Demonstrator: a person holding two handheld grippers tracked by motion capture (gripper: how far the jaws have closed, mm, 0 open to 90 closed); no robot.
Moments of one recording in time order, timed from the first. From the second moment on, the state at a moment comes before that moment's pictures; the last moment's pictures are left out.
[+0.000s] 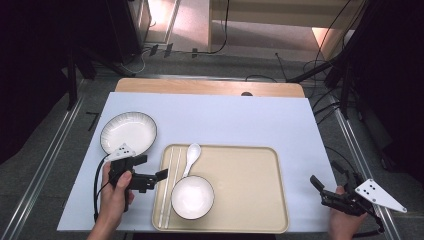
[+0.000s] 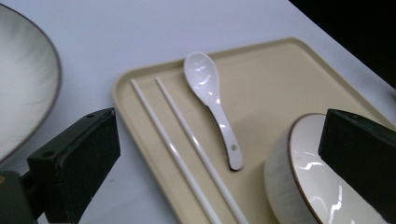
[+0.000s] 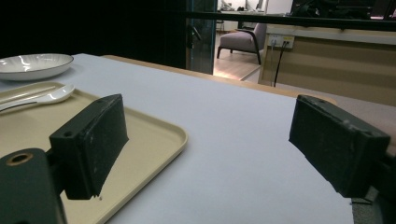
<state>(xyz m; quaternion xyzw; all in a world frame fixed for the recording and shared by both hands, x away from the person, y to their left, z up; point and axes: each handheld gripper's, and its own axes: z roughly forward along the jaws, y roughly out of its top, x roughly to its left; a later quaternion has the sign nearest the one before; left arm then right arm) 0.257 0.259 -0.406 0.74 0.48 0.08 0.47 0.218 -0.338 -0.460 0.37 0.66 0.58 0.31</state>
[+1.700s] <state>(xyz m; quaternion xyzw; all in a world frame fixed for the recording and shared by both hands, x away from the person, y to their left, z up) 0.339 0.394 -0.417 0.66 0.62 0.18 0.38 0.218 -0.336 -0.461 0.37 0.66 0.57 0.31</state>
